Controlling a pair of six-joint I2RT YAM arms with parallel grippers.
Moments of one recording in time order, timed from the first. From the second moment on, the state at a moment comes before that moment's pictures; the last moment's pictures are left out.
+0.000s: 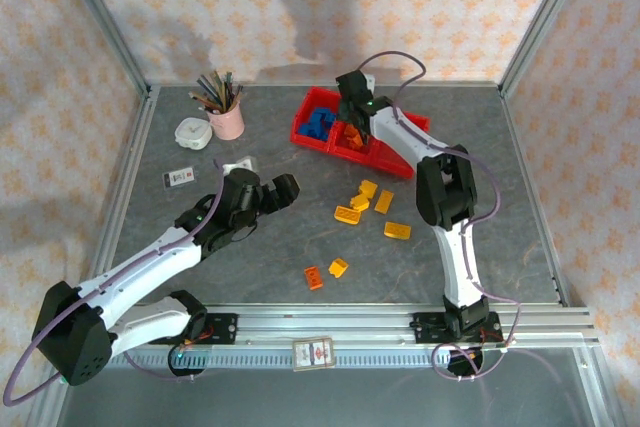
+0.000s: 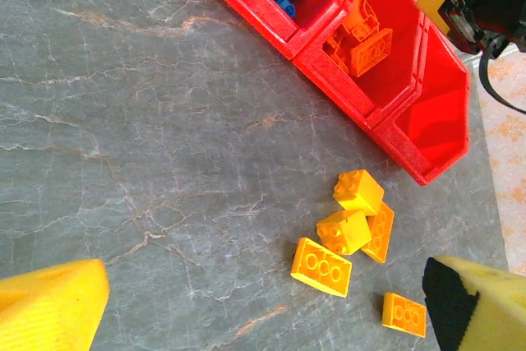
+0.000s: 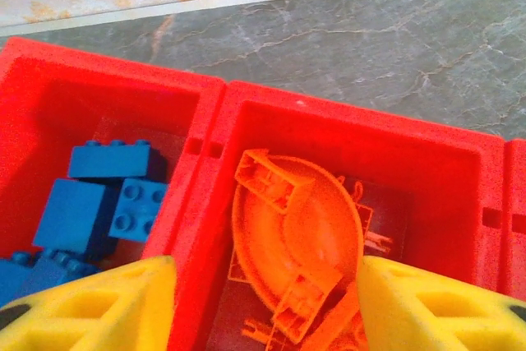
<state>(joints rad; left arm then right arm) -0.57 1.06 0.69 -0.25 -0.10 -0.91 0.48 2.20 1.91 -0.54 0.32 0.46</state>
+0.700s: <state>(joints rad) -0.57 0.63 0.58 -0.53 -0.15 -0.94 0.98 1.65 1.18 -0.61 0.25 0.67</state>
